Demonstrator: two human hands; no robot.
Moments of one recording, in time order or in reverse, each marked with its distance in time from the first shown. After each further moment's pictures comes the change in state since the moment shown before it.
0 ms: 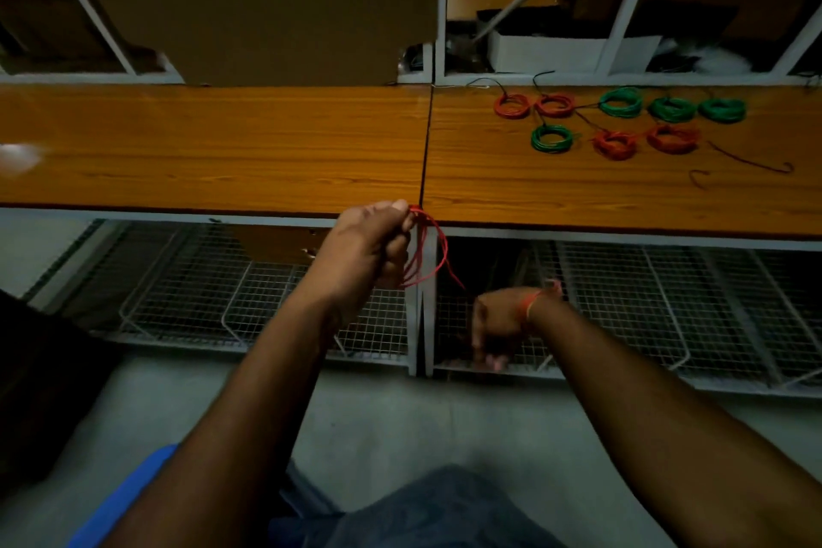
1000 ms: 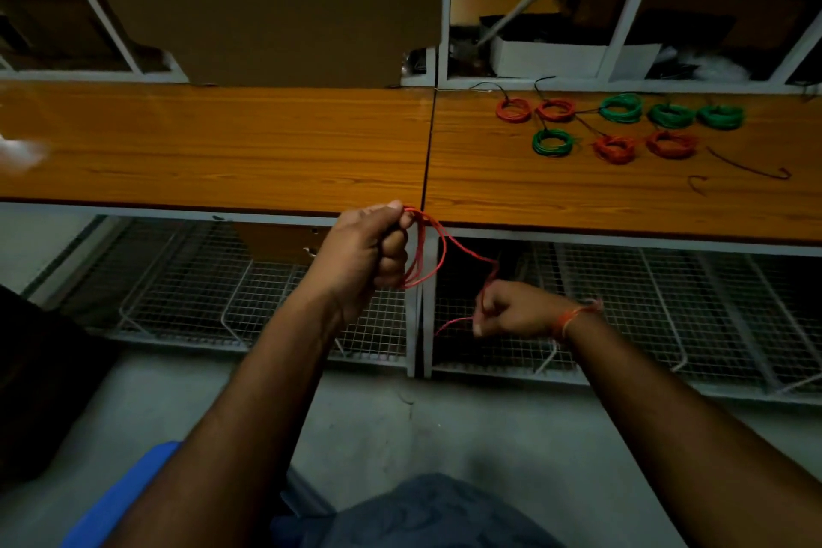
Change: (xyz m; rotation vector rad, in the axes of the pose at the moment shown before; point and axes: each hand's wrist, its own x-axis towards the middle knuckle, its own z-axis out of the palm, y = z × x) left_hand 0.001 -0.006 -0.004 -0.208 0.037 -0.039; right_hand -0.022 0.022 0.000 0.033 0.223 -0.225
